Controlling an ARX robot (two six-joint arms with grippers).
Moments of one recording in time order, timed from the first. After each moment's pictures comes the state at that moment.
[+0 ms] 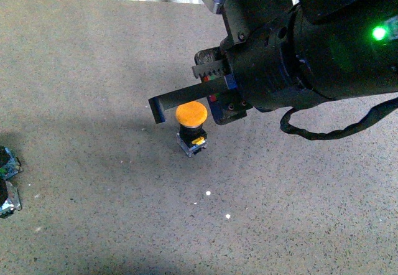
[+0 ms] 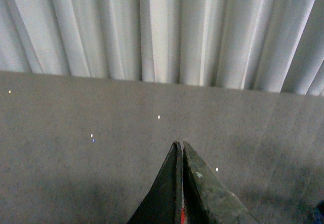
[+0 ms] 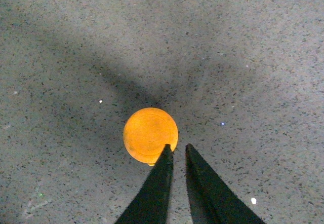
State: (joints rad) left arm 0.00 0.05 0.01 0.01 0.00 -0.01; right arm 0.51 1.74 0.90 0.10 0.06 0.09
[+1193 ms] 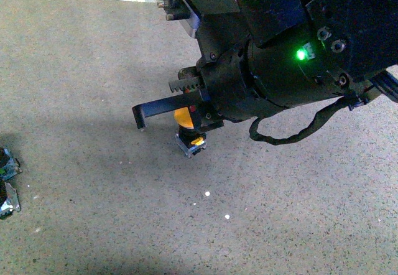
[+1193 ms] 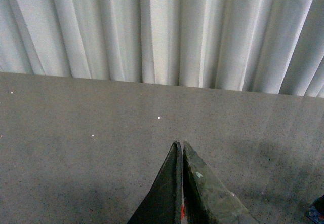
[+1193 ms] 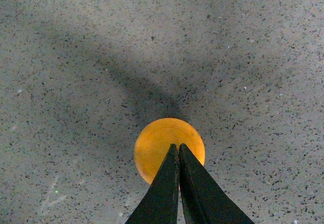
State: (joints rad) left arm 0.00 0.02 0.01 0.00 0.00 -0.01; right arm 0.51 1.88 0.99 0.07 0.01 0.15
